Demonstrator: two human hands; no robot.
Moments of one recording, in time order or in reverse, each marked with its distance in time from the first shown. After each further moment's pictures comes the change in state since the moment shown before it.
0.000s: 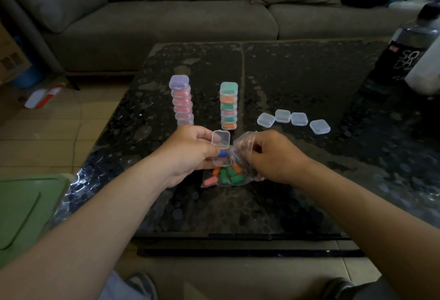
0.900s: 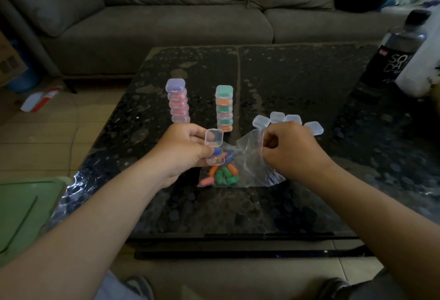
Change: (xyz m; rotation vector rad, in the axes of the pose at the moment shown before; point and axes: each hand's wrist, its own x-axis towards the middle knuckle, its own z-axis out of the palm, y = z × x) left_hand -0.006 0.006 -0.003 0.028 0.038 0.050; right_hand -0.018 0.005 -0.022 -0.223 0.277 0.002
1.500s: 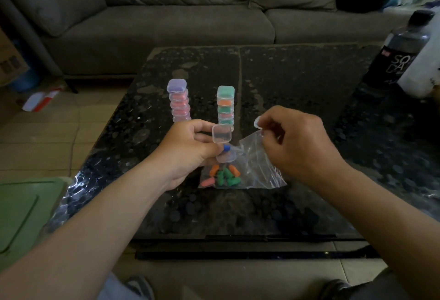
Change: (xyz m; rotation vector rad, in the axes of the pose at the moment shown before) left_hand -0.007 0.003 0.003 -0.067 -0.070 0.072; right_hand -0.012 -0.009 -0.012 0.062 0.248 -0.296
